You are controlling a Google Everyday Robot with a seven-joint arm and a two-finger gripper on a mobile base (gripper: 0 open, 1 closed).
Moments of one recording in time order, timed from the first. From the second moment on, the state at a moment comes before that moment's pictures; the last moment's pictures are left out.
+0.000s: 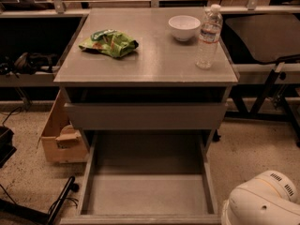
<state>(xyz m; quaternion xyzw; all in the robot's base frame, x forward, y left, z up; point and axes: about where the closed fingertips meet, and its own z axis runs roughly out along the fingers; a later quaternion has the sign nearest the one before) 0.291 -0.227 0.553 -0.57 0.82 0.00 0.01</state>
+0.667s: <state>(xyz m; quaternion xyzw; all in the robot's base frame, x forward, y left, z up) 0.262 -0.226 0.459 -0.54 0.84 0.05 0.00</state>
